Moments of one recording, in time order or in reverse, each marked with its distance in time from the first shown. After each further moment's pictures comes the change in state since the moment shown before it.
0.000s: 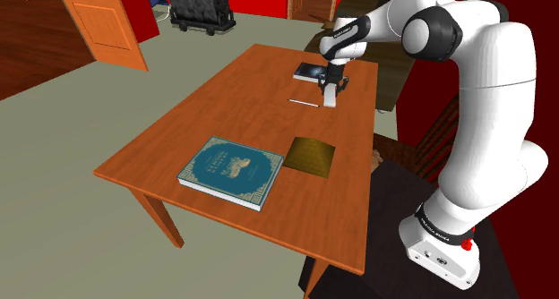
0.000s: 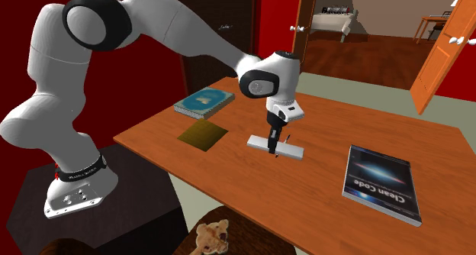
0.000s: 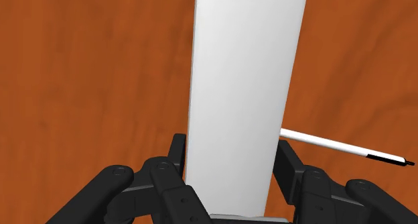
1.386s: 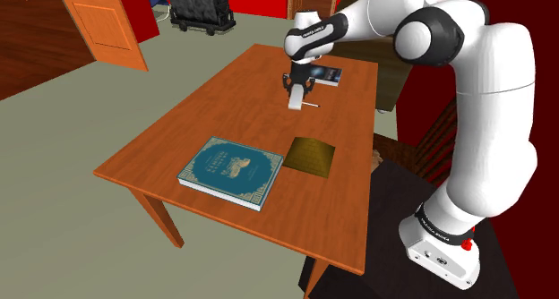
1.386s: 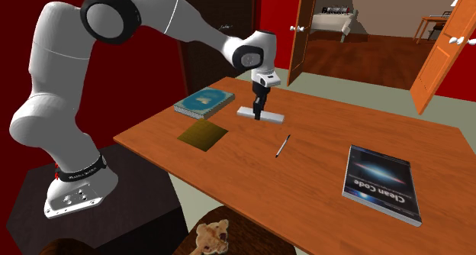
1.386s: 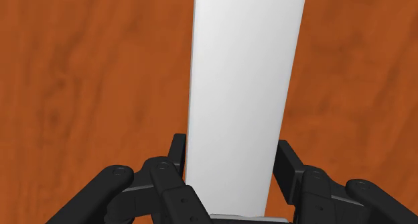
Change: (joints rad) arm 0.221 -0.025 0.057 0.051 -0.043 -0.066 0.297
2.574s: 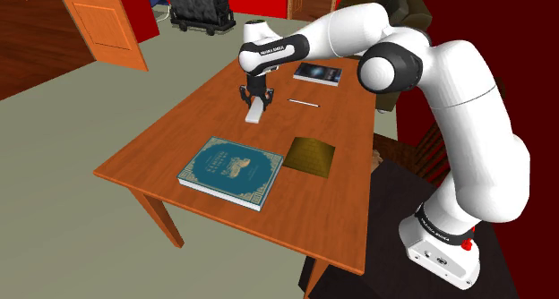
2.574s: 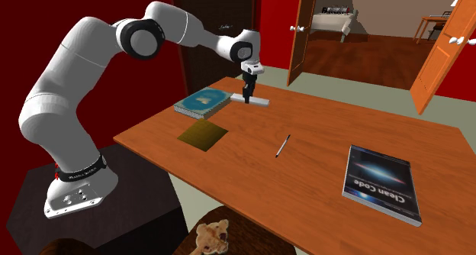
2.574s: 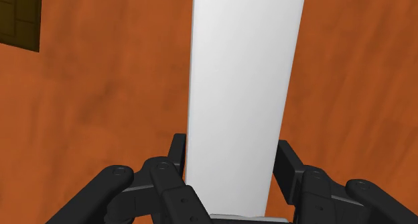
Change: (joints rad) arm 0.207 0.234 0.052 0.341 -0.029 -0.101 0.276
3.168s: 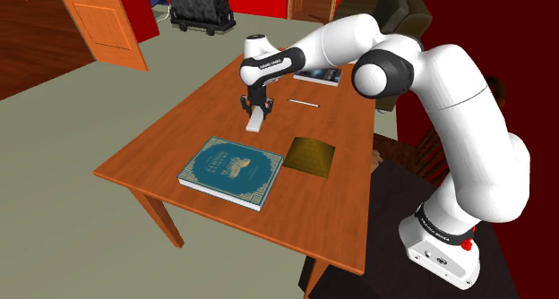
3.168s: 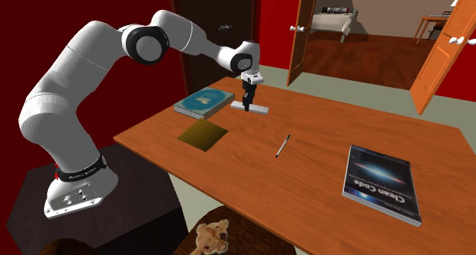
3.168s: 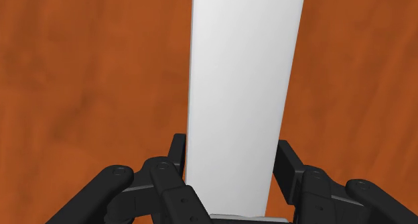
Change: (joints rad) arm 0.000 0.058 0.001 -0.025 0.002 0.082 -0.002
